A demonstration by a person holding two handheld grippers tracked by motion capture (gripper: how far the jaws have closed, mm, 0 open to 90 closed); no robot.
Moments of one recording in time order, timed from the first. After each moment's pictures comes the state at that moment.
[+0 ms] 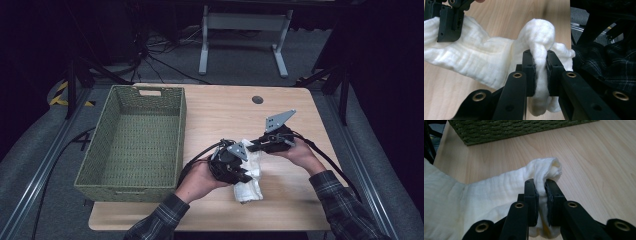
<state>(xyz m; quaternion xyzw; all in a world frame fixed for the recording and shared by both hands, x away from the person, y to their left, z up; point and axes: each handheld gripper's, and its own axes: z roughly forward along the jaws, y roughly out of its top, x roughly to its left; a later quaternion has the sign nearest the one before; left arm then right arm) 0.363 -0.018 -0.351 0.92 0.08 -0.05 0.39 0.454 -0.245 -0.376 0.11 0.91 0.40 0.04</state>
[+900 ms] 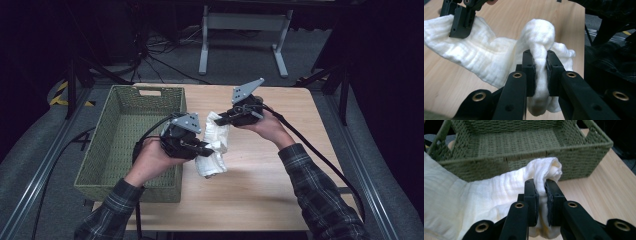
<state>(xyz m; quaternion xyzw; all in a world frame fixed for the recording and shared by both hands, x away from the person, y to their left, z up) 0.383 0.096 -0.286 0.91 0.11 0.02 0.41 0.494 -0.145 -0.308 0.07 0.90 0.43 0.06</state>
